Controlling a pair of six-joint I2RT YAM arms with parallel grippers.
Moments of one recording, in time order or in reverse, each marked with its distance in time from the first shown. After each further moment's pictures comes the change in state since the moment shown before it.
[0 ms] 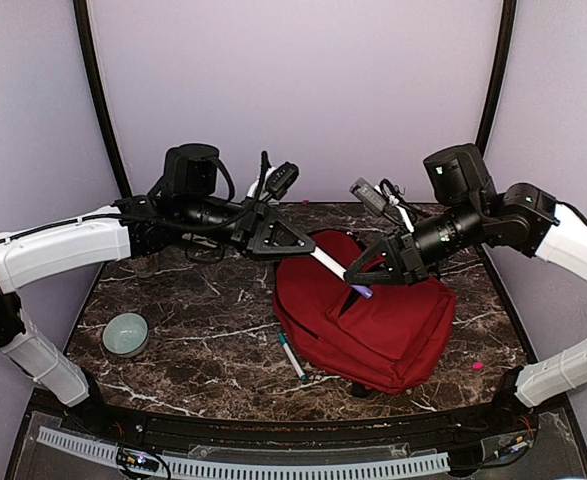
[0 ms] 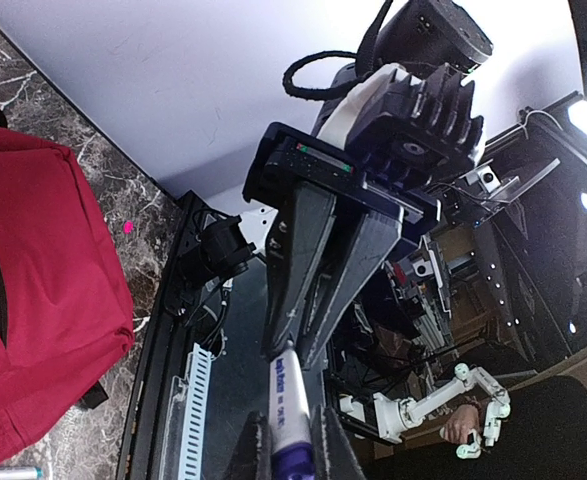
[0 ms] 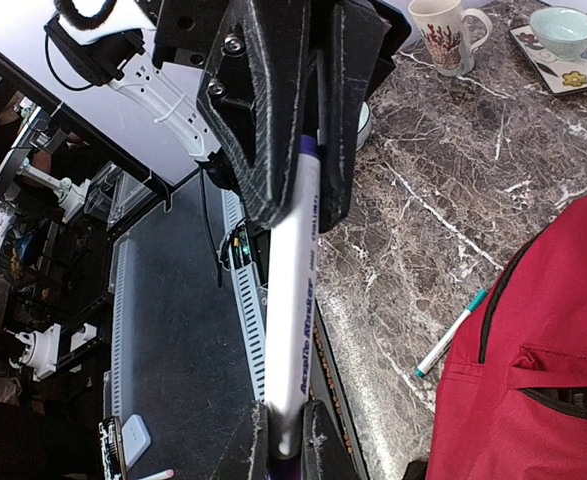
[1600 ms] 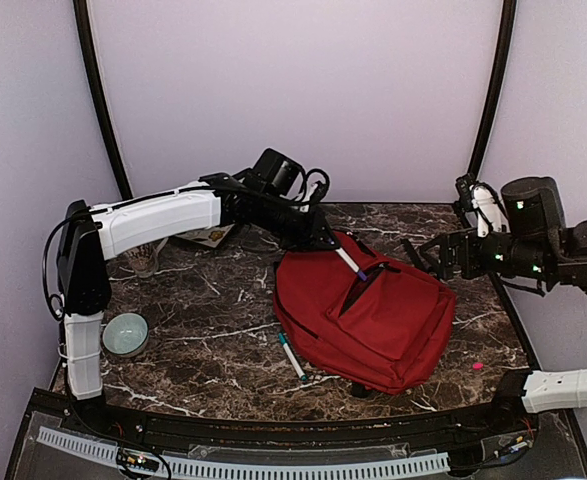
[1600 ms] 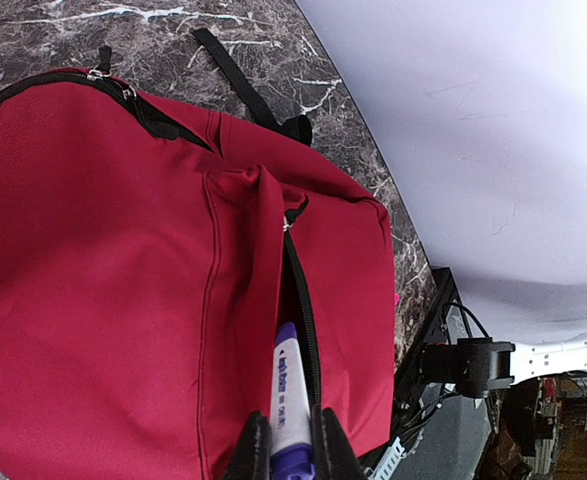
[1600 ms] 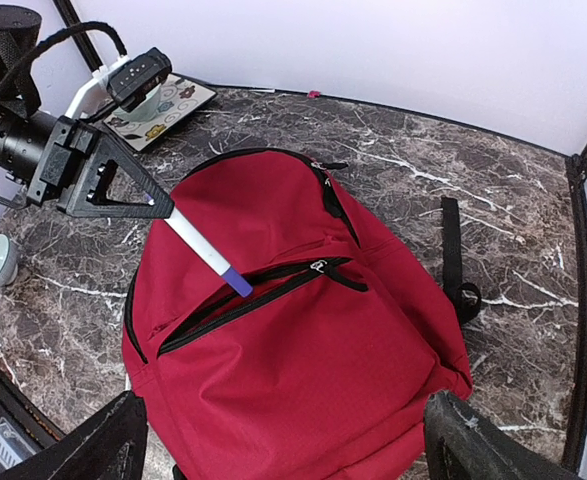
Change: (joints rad) left arm 0.014 0.535 0.567 -0.496 -0.532 0.147; right arm -0.038 -0.378 -0.184 -0.159 0.990 0.162
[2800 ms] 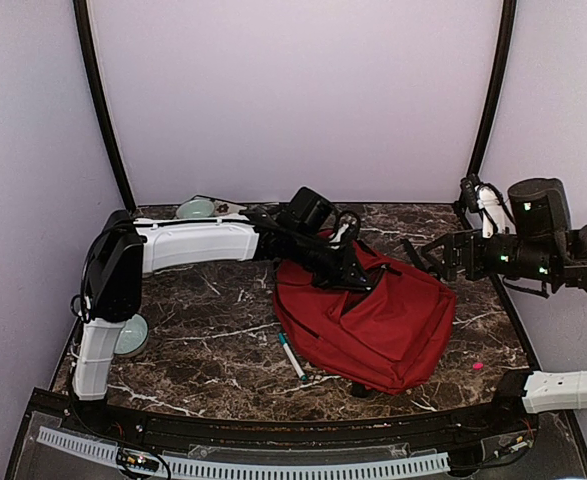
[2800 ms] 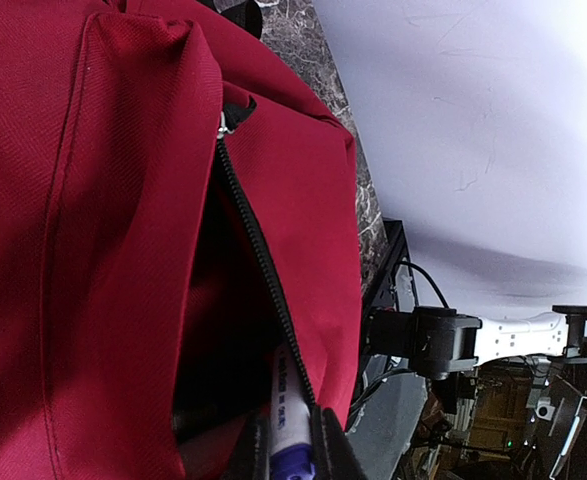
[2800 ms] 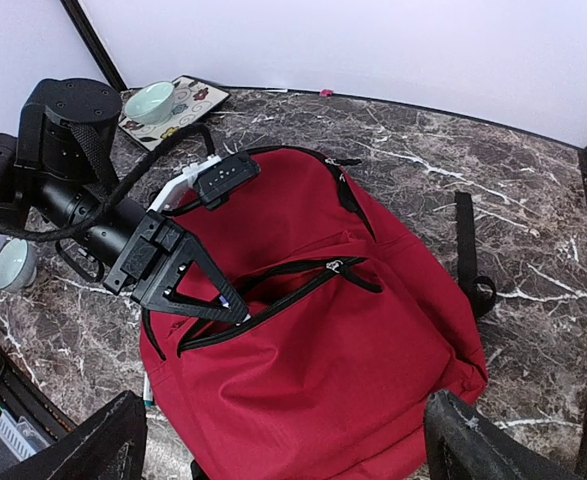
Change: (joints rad) left arm -0.098 0.155 -0.014 0.171 0.158 -0.203; right arm 0.000 -0.023 -0.002 -0.008 -0.035 0.029
